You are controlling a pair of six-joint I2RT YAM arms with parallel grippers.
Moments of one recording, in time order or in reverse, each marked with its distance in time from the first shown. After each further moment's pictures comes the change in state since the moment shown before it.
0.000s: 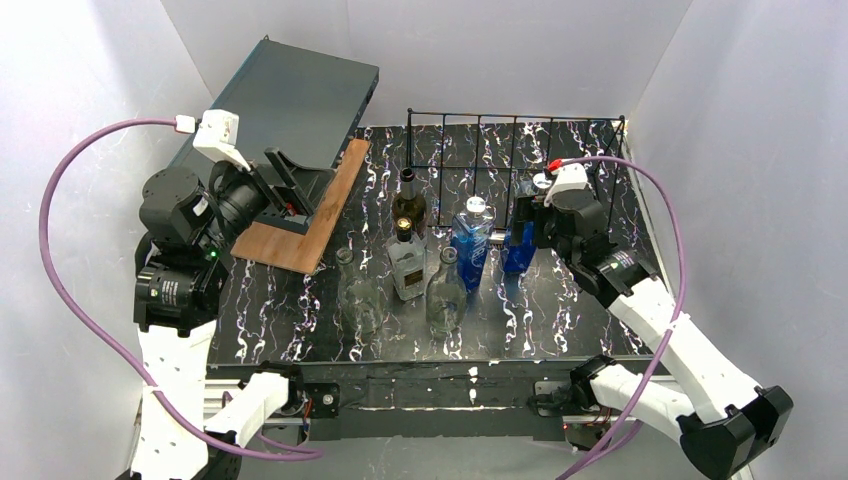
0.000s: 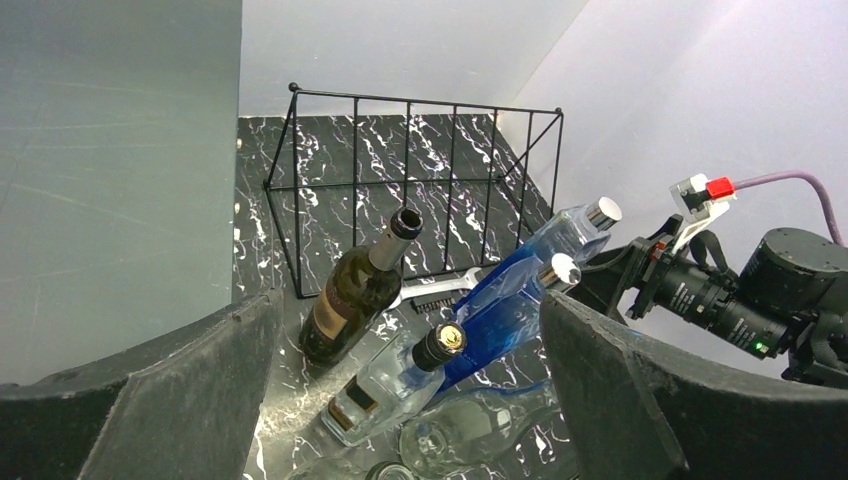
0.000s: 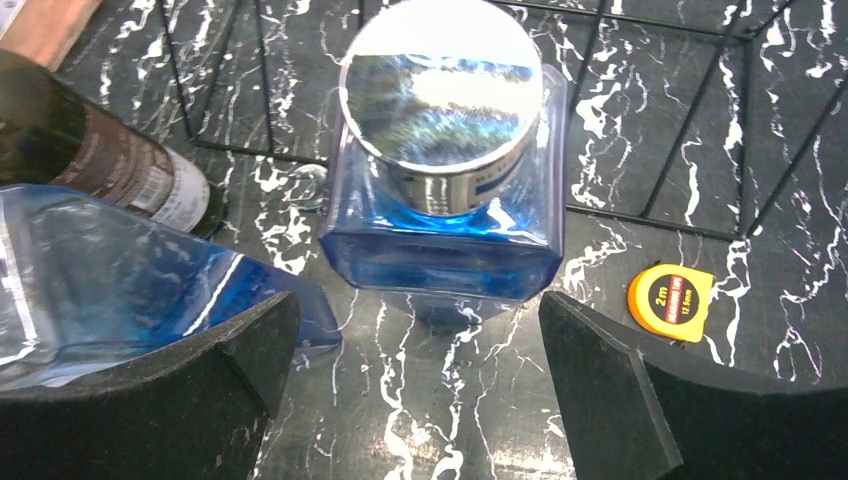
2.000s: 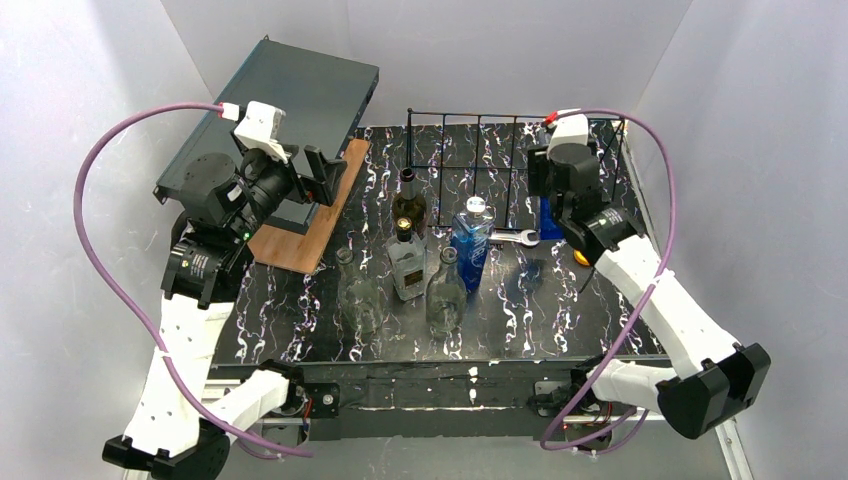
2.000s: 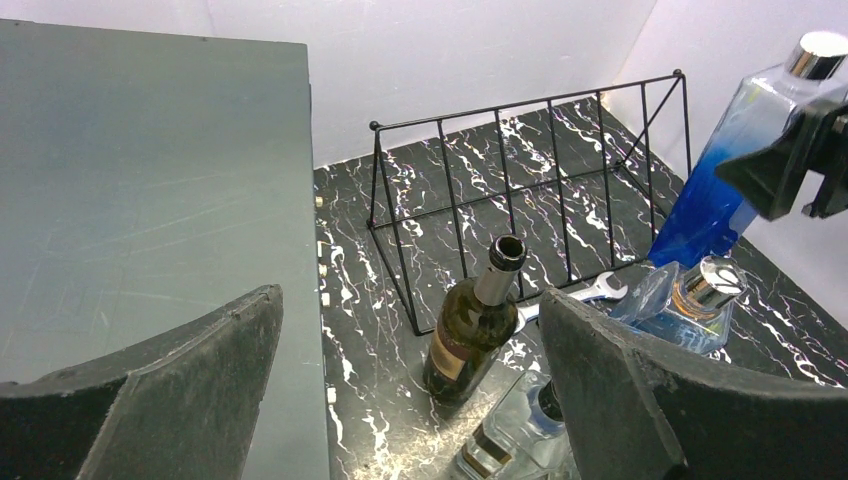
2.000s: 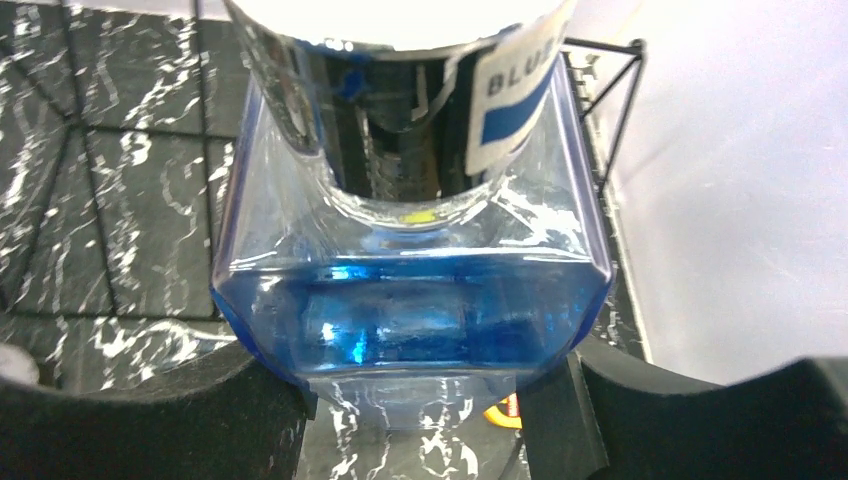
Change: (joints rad) left arm -0.140 0.060 -0.096 0.167 -0.211 0.316; right arm -0.039 0.213 0.203 0.126 0.269 -0.231
